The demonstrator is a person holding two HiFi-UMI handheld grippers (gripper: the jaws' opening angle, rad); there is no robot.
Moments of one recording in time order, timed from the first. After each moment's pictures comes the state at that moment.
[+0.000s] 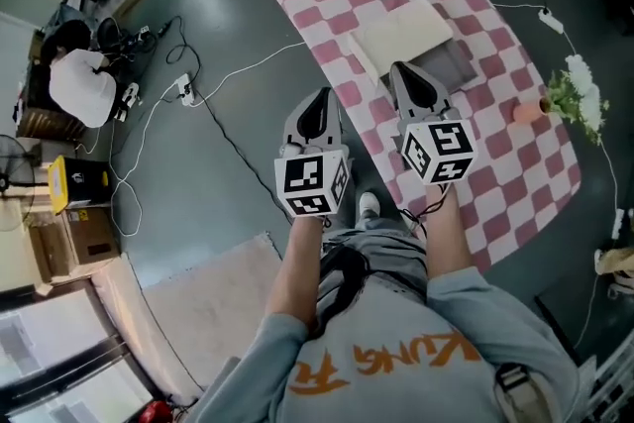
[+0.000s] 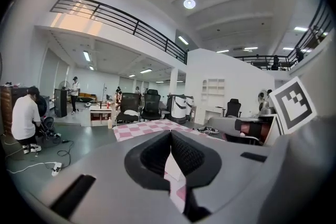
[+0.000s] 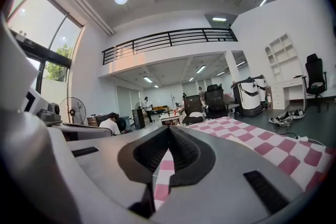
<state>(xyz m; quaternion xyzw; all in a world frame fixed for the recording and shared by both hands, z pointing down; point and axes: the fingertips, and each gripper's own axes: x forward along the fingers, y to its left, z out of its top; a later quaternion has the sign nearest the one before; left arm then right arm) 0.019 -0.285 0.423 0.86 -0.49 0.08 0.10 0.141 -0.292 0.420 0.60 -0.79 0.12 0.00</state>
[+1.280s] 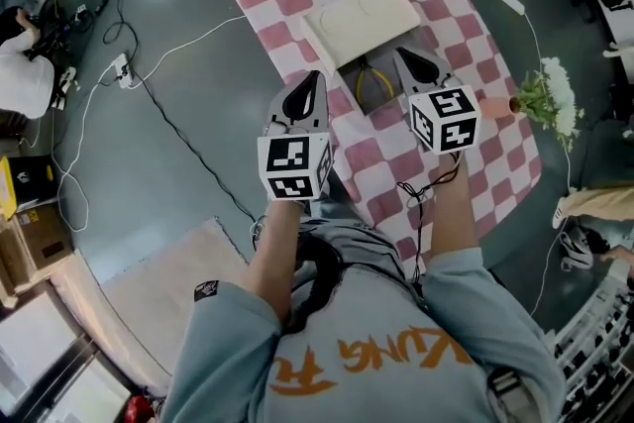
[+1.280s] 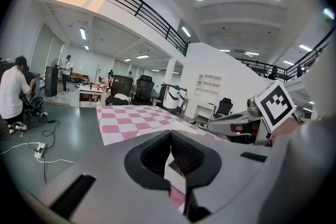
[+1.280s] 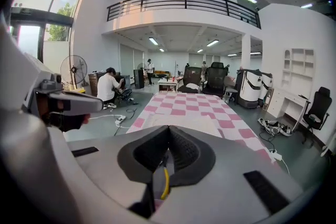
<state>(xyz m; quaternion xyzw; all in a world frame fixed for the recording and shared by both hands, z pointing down) 0.083 -0.326 0.488 0.88 -0.43 0.10 0.17 0.230 -0.334 0.499 0.57 -0.77 0.15 0.23</state>
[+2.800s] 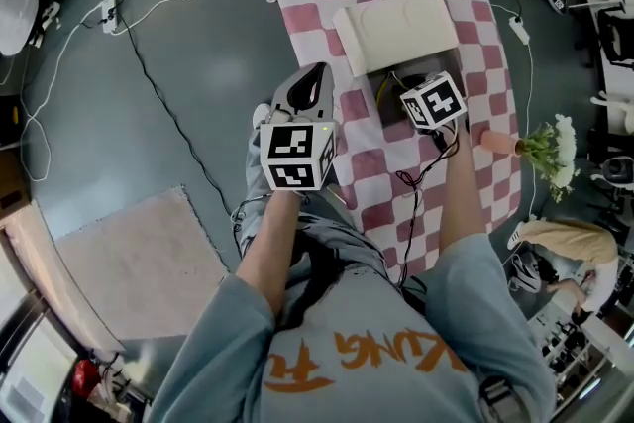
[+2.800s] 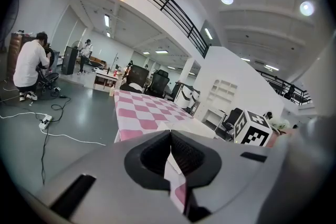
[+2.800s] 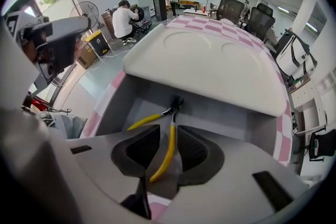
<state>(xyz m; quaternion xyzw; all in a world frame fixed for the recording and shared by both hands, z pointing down) 0.034 -0.366 0.545 0.83 -0.48 0.07 0.27 0.220 -0.334 0.665 0.36 -0.70 0.29 0.54</state>
